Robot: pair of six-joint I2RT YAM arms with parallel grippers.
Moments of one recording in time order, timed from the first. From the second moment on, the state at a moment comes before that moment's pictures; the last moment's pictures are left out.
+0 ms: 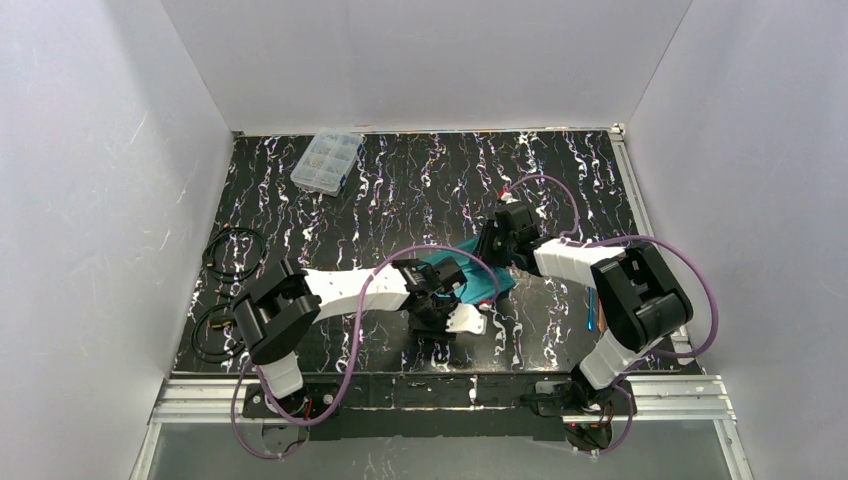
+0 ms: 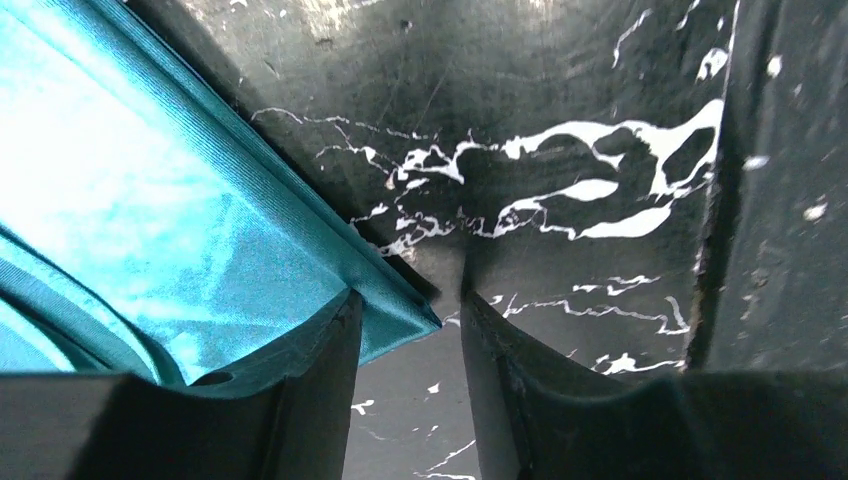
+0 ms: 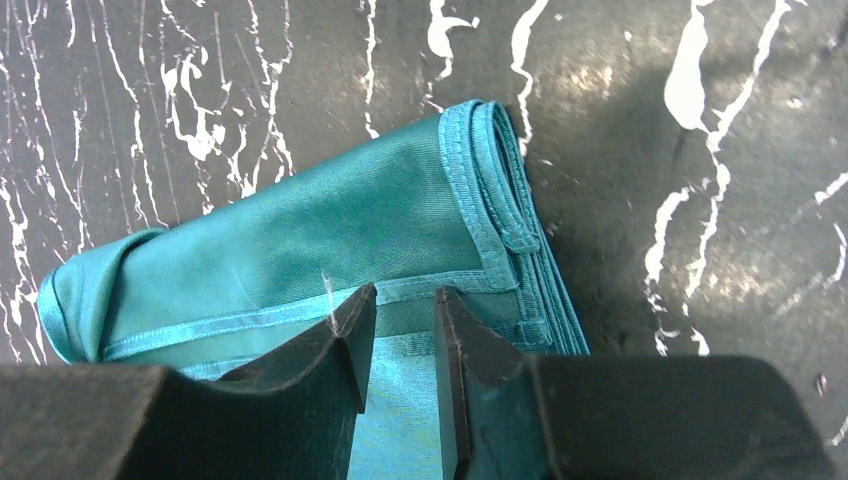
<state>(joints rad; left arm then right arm) -1.06 1.74 1.07 -0.66 0.20 0.69 0.51 1.64 0.80 0.02 -0.09 0.61</state>
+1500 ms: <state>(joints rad) -0.68 1.48 1.08 -0.71 0.36 0.84 0.52 1.56 0.83 -0.02 -0.09 0.57</state>
